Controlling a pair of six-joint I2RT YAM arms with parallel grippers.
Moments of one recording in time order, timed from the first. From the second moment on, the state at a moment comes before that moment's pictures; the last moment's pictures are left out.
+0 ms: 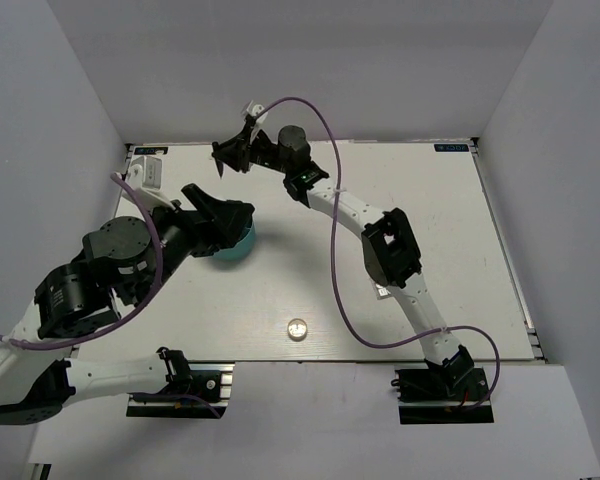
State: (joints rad) left arm -1.14 0.90 1.55 -0.79 -0.68 -0.76; right arm 0.73 2.47 2.22 0.47 -0.58 0.18
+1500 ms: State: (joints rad) left arm -1.14 0.88 1.45 -0.78 -0.67 -0.83; right arm 0.78 2.51 2.06 0.51 -0.68 0.16
